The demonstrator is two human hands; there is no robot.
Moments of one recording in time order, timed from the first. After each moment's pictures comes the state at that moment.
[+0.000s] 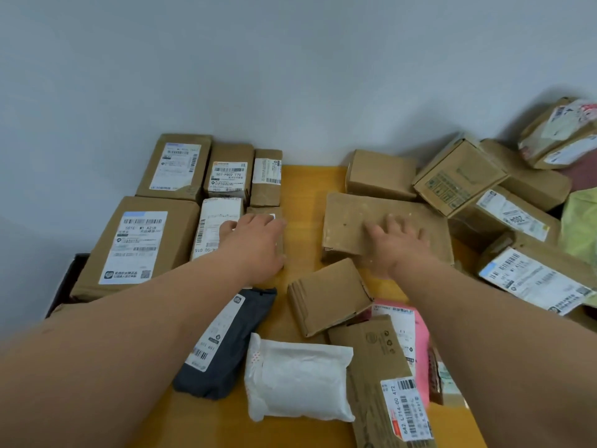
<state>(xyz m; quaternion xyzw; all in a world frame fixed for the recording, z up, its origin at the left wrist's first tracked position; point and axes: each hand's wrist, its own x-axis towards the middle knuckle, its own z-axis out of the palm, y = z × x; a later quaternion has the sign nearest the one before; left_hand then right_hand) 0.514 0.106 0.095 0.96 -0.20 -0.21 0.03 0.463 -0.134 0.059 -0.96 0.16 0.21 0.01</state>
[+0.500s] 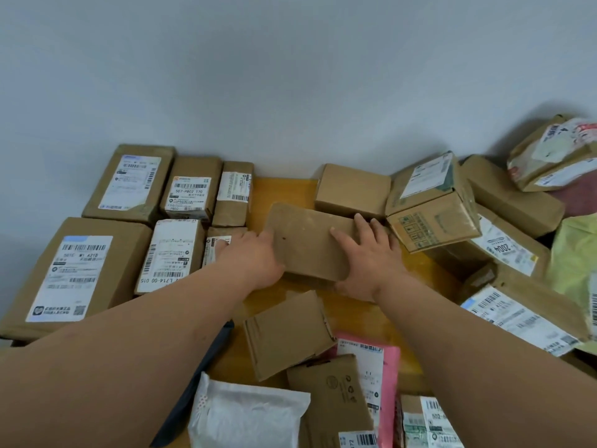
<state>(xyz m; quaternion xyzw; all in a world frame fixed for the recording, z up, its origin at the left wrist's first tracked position) 0.549 0.023 0.079 0.95 -0.11 -0.30 0.01 0.492 -0.182 0.046 -0.98 0.04 0.20 0.06</state>
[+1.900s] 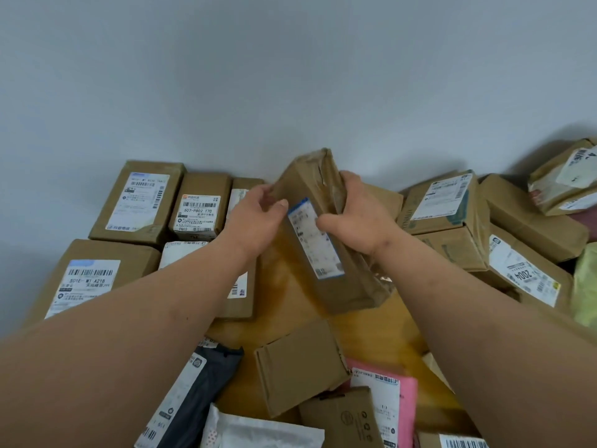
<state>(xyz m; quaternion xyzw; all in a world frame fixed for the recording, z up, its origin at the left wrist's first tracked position) 0.606 0.027 0.111 0.84 0.03 -0.15 0.52 0.584 -0.153 0.116 -0.90 0.10 0.09 0.41</state>
